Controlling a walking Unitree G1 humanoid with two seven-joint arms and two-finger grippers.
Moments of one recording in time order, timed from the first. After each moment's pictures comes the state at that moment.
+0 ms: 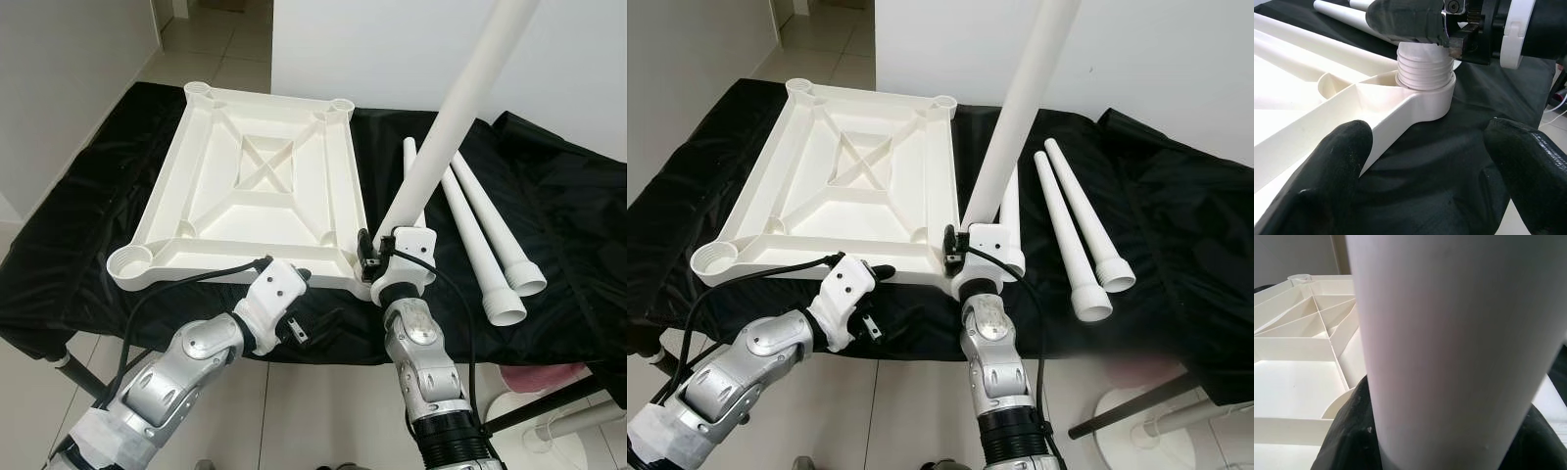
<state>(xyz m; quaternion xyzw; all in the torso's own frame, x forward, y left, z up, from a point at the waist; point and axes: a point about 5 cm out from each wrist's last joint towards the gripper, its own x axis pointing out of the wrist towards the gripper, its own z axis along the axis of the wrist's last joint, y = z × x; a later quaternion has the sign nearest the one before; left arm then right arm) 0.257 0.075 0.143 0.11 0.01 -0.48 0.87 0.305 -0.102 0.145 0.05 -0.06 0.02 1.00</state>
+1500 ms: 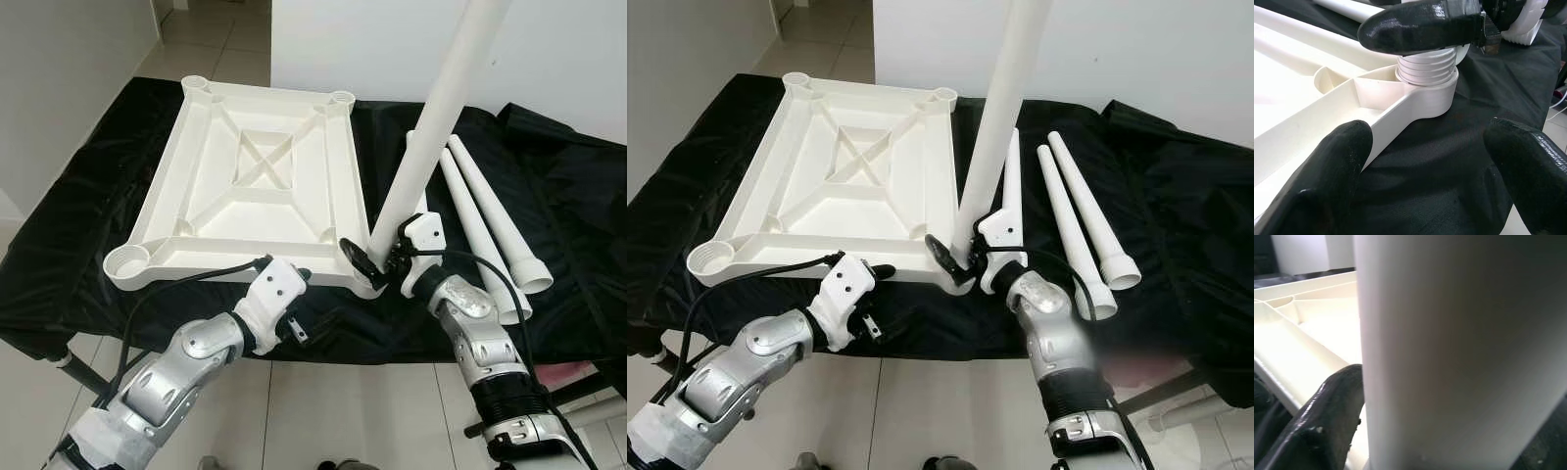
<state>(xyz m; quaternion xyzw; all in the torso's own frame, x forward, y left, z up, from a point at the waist) 0.257 0.075 0.144 0.11 0.01 -0.48 0.87 0.326 -0.140 0.156 -0.08 -0.09 0.32 0.94</state>
